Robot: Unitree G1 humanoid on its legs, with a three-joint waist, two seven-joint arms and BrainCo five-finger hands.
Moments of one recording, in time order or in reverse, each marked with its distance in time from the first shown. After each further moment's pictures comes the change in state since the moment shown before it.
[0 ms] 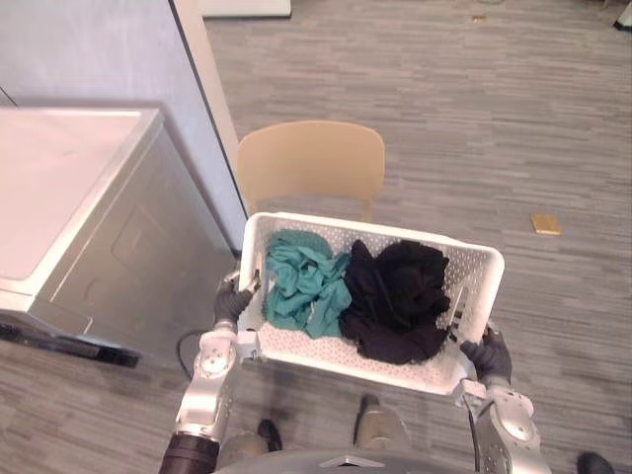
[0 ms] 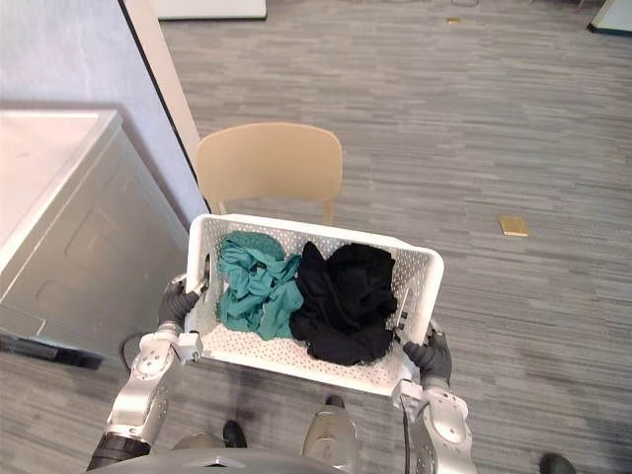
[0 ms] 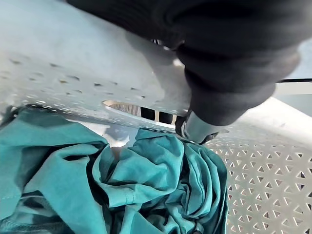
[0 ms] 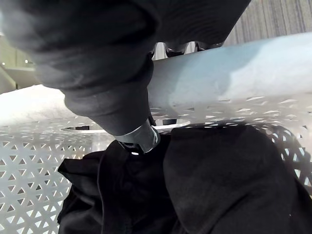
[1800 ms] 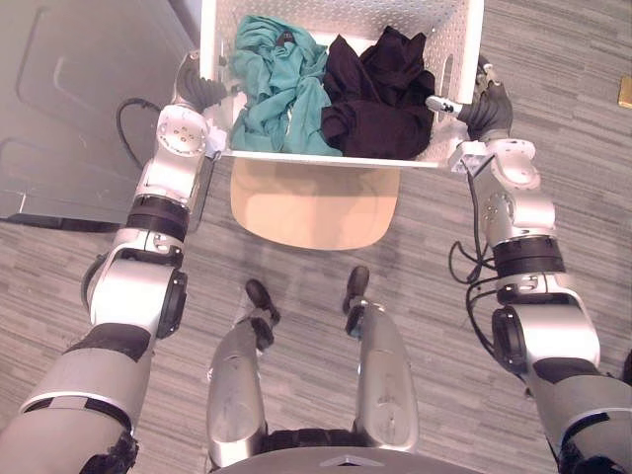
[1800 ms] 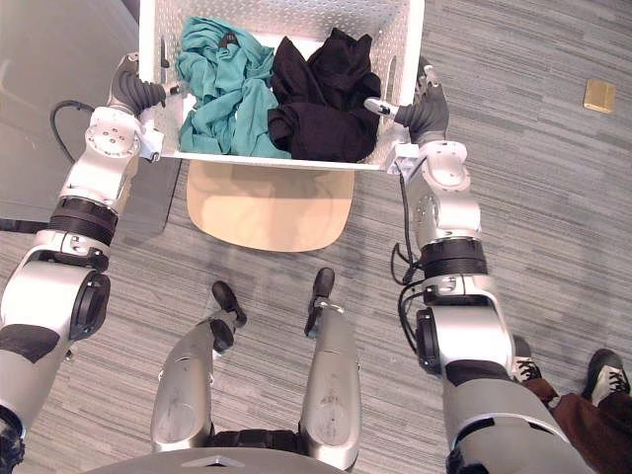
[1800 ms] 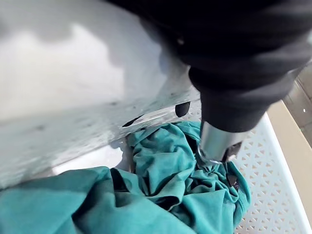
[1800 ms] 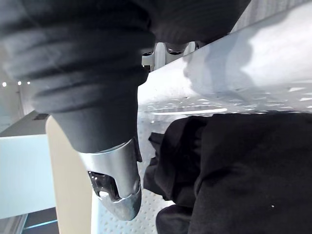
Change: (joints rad) left arm -1.150 0.351 0.048 0.777 0.306 0.071 -0.087; right arm -1.187 -0.376 0.208 0.604 0.178 0.065 0.019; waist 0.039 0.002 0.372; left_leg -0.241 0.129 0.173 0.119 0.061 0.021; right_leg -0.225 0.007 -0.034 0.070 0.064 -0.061
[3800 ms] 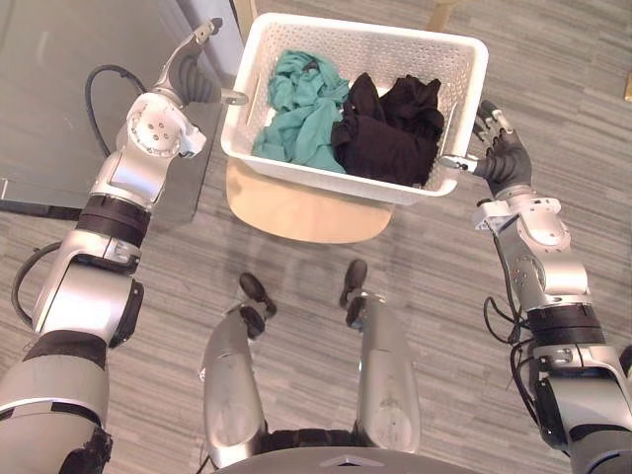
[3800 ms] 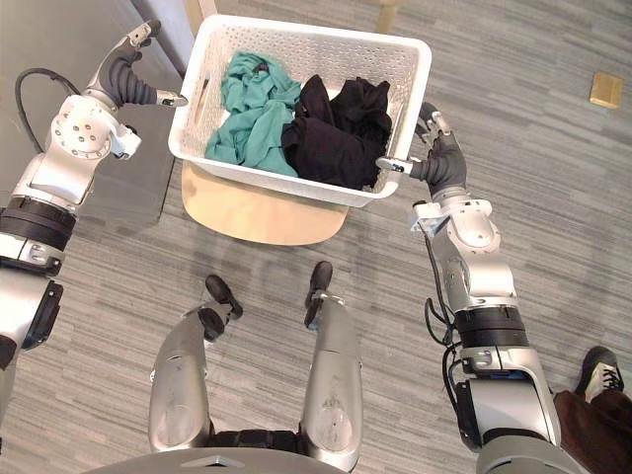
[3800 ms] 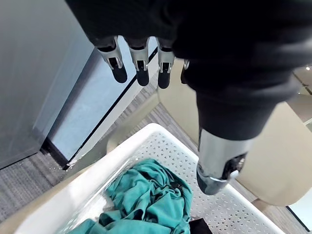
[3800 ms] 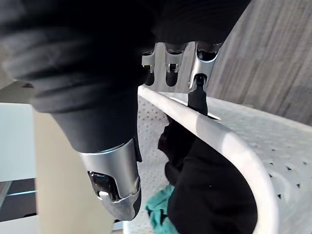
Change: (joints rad) left arm 0.038 0.229 -0.264 -0.185 -0.056 -0.134 -0.099; right arm 0.384 -0.116 0.004 -0.268 0.057 -0.061 0.054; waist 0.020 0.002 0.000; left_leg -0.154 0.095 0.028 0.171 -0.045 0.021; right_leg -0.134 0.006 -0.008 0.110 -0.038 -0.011
